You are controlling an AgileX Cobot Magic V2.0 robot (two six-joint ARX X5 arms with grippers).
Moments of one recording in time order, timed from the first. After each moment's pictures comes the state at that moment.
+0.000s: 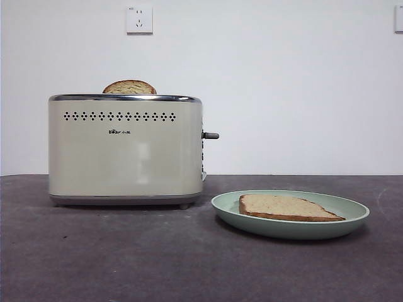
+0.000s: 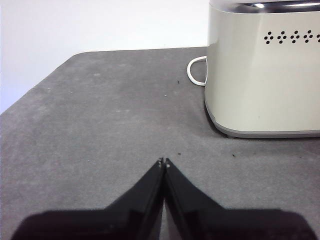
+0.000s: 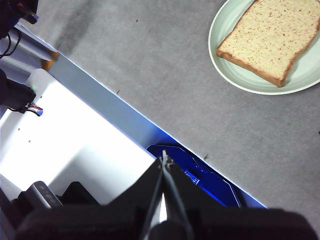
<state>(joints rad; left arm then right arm) 0.04 0.00 0.02 -0.19 -0.05 0.03 0.40 0.80 1.17 -1.34 -0.44 -0.04</state>
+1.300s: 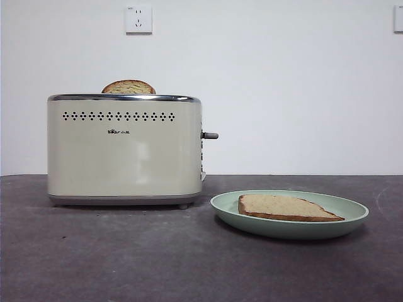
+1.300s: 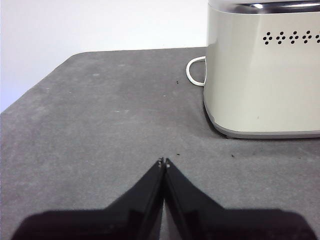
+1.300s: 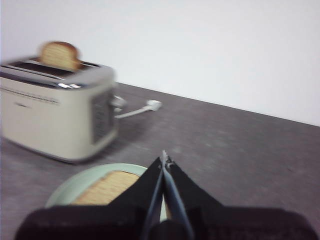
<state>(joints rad) 0.04 0.00 0.02 -0.19 -0.05 0.03 0.03 0.19 0.34 -0.21 -0.33 -0.14</state>
